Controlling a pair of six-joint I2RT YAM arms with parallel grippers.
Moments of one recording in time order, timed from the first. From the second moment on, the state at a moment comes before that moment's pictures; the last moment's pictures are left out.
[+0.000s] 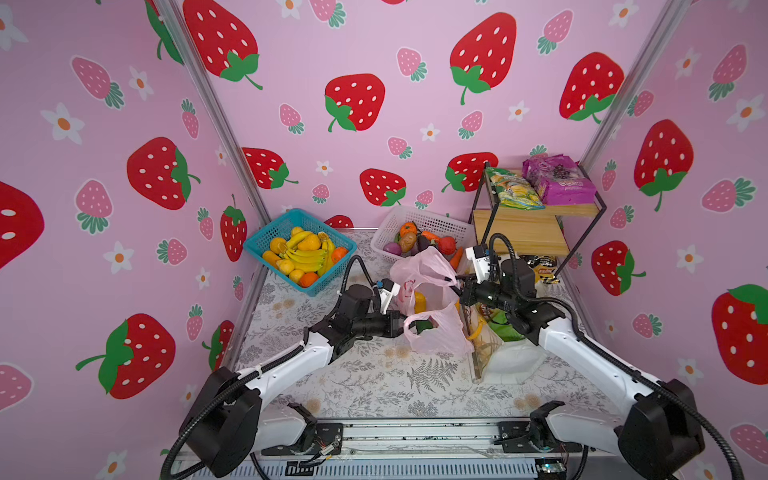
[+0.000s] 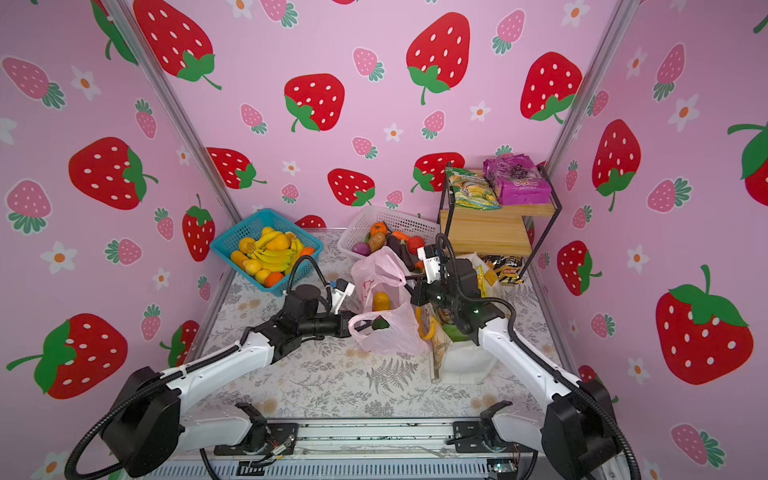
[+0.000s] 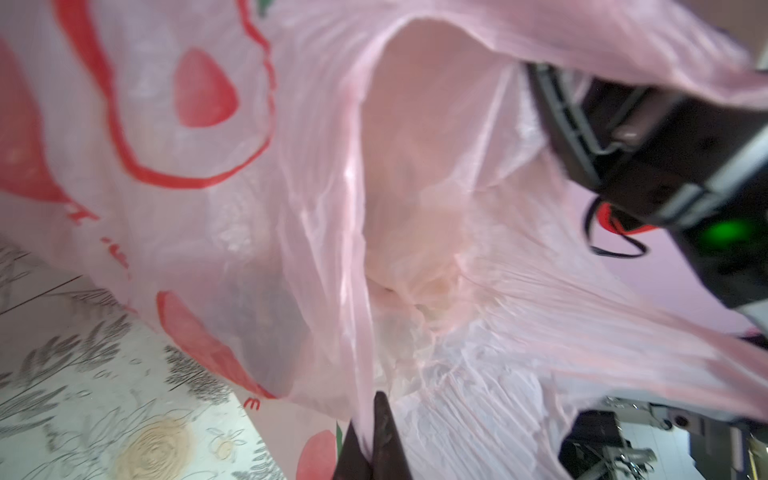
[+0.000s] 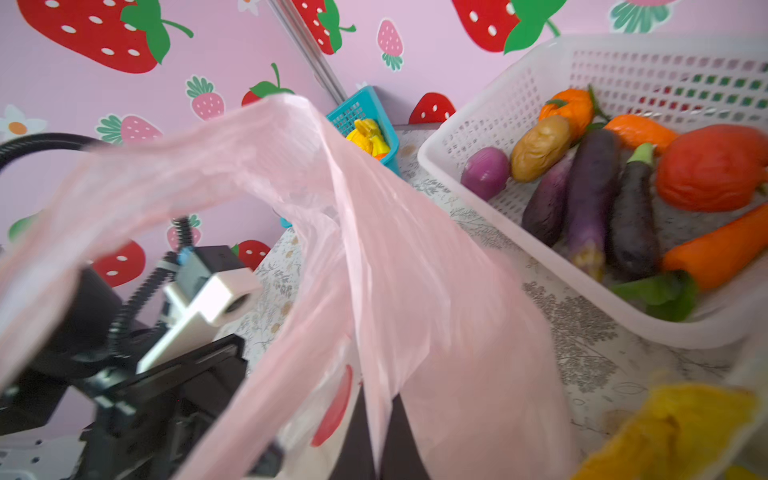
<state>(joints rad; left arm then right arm) -0.57 1.24 0.70 0.08 0.69 -0.65 0.53 1.20 0.86 0.01 -0.44 0.35</state>
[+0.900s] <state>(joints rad) -0.19 1.08 0.92 -0.28 0.08 -0.50 0.53 1.20 0.82 0.03 -0.39 0.31</state>
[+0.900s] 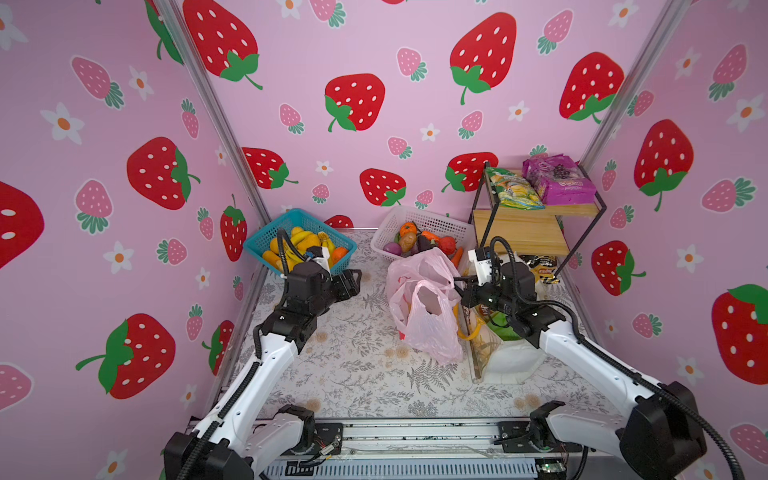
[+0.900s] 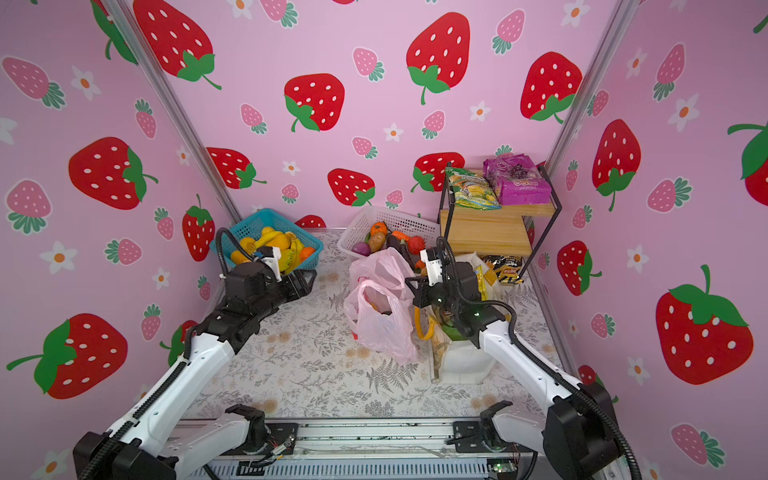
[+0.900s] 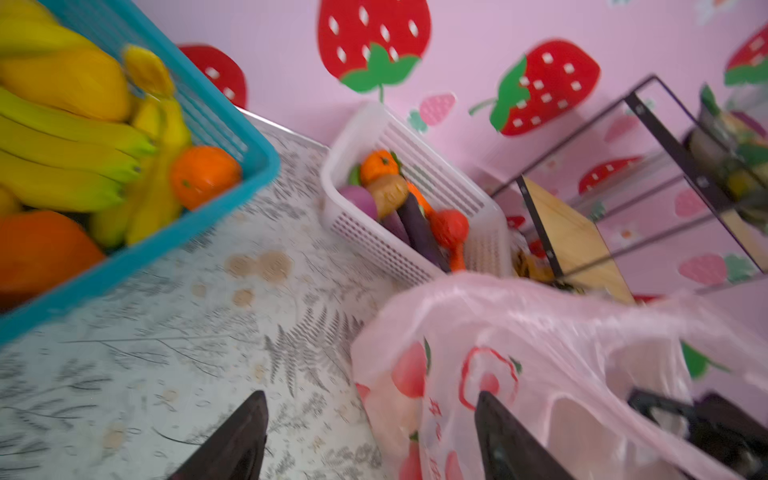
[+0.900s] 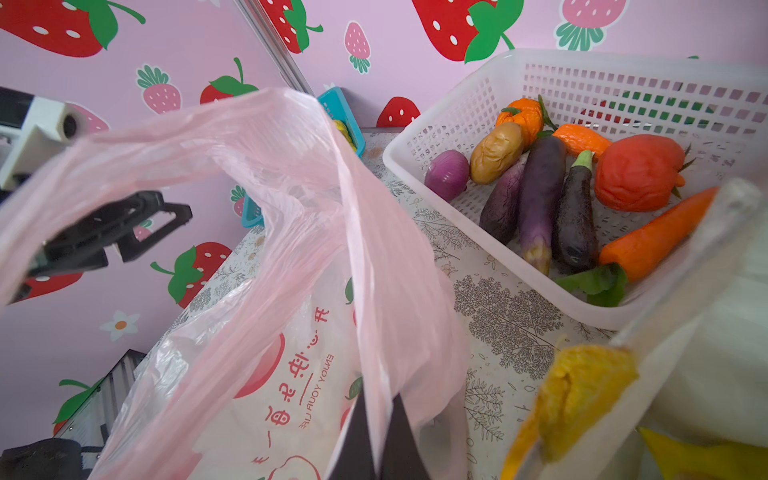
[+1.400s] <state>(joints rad) 0.10 1.83 1.53 -0.44 -0.09 -0.39 0.53 1.20 0.79 0.07 -0.44 0.31</state>
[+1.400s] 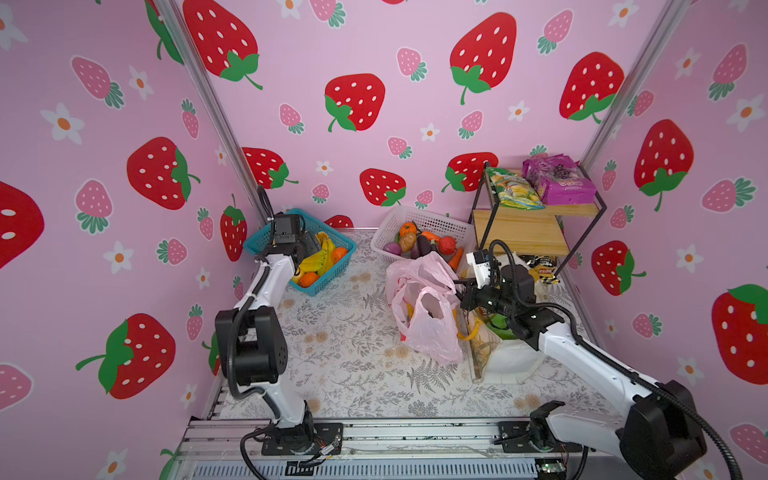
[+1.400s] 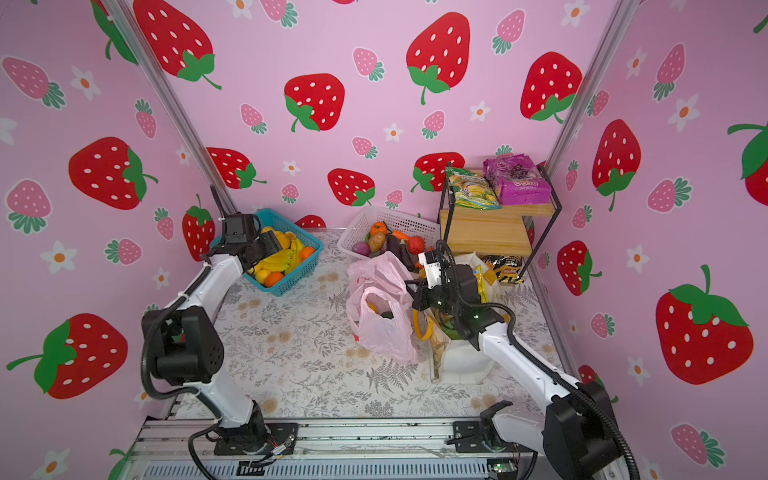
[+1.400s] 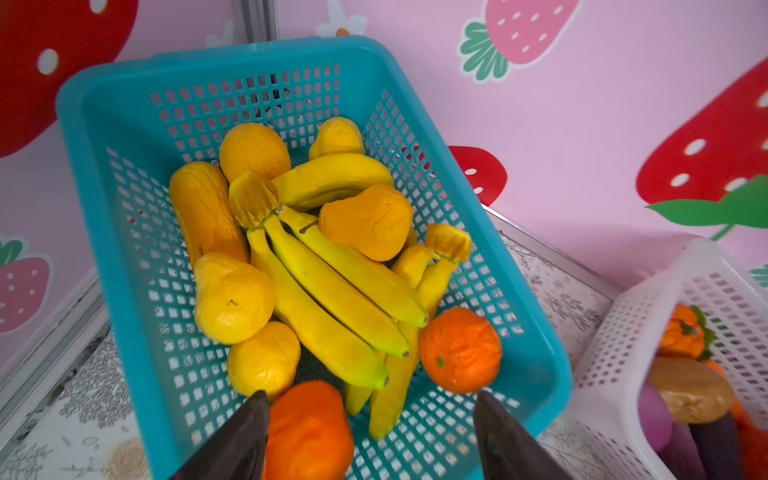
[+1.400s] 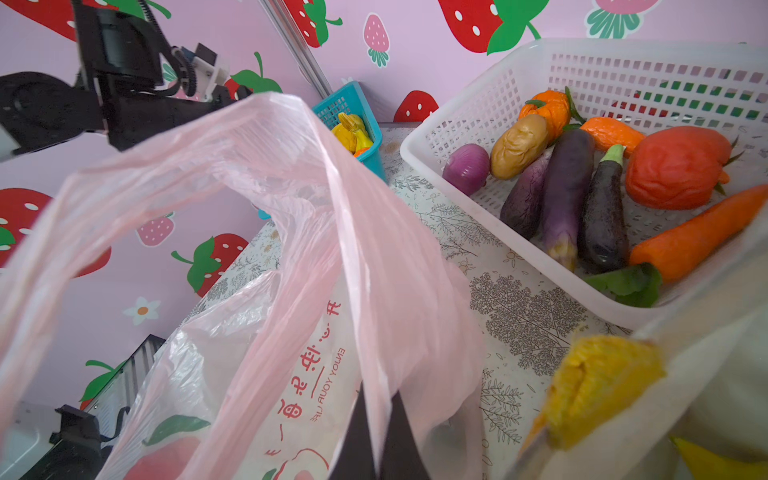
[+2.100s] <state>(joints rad) 0.16 2.39 2.17 -0.67 0.00 -0.33 0.53 1.26 0.79 0.08 -0.46 0.31</state>
